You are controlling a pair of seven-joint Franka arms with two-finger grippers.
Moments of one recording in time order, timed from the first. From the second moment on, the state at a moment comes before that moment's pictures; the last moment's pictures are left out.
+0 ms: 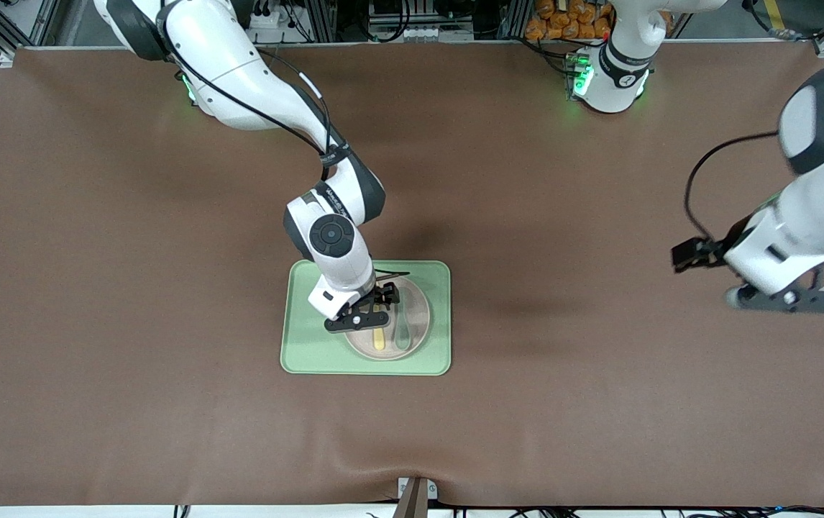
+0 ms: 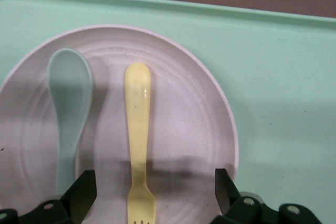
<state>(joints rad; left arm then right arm) -0.13 0.23 0.02 -1.43 0.04 1.63 -0.01 0.64 0.81 -0.05 -1.46 0.02 2.38 0.48</state>
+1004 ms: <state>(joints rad) -0.11 0.01 0.13 -1.52 0.04 1.52 0.12 0.65 0.85 -0.05 -1.46 0.02 2.38 0.48</state>
